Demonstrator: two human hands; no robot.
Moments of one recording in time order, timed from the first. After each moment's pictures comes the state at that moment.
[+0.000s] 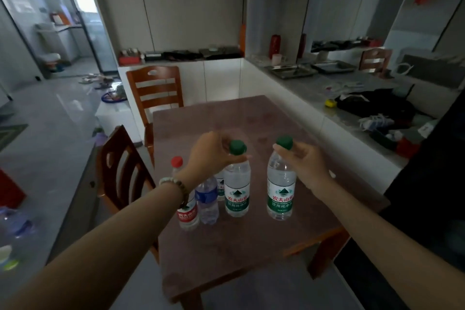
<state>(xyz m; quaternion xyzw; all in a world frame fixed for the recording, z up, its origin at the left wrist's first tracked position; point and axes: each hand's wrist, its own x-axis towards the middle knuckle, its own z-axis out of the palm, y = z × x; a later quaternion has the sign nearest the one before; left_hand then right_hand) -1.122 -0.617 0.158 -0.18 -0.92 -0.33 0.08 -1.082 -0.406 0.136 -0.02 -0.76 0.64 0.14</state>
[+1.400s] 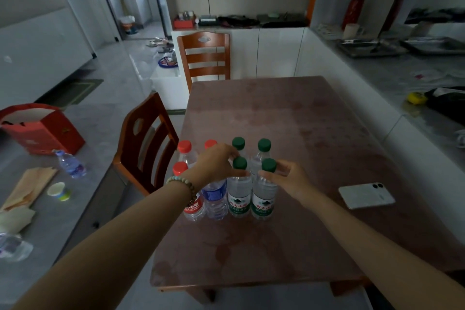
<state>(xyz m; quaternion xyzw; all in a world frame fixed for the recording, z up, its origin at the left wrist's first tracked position) -1.203 -0.614 0.059 -0.07 -0.98 -0.19 -0.04 -1.213 -0.410 0.013 0.09 -0.78 0.61 -0.12</state>
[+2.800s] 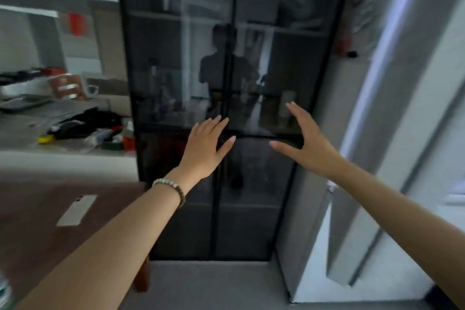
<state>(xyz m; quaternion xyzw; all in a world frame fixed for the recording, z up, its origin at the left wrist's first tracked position) -0.867 -0.357 0.226 -0.73 -0.60 -0.32 0.08 -0.626 -0.363 0.279 -0.41 -0.82 0.11 0.38</state>
